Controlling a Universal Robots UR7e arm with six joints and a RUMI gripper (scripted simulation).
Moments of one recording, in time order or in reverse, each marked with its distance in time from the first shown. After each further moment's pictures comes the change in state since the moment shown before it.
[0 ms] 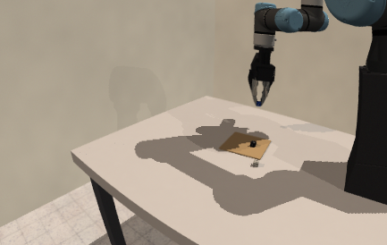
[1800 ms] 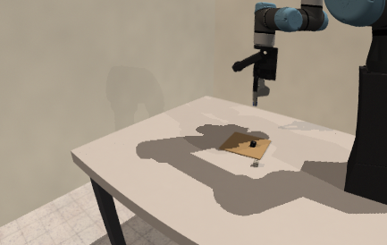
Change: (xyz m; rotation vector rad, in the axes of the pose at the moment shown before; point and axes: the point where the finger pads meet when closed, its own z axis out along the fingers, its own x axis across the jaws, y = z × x) arm -0.015 0.006 -0.002 0.000 -0.001 -1.332
